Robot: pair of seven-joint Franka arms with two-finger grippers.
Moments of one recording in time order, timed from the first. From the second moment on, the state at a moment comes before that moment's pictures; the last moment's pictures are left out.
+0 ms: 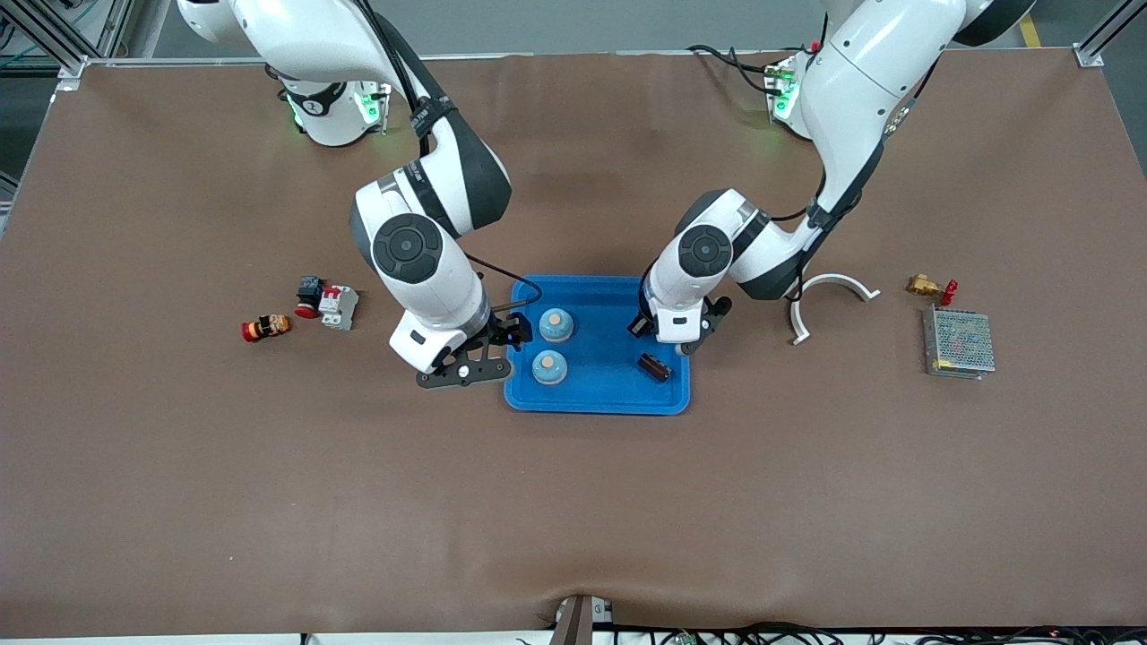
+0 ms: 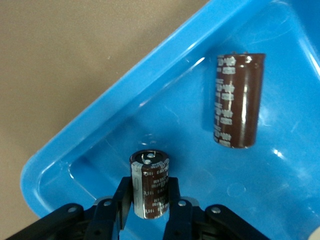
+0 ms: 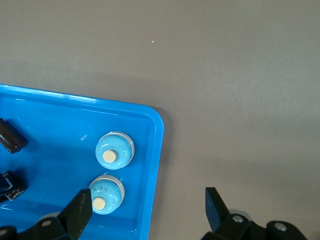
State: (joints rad) left arm -0.21 0.63 -0.46 -1.91 0.17 2.47 -1.59; right arm 0.70 0.56 -0.18 -1.46 0.18 2.05 0.36
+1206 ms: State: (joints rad) left arm 0.09 0.41 -0.46 -1.74 0.17 1.94 -0.97; right arm 0.81 0.62 -0.17 -1.50 0.18 2.11 0.49
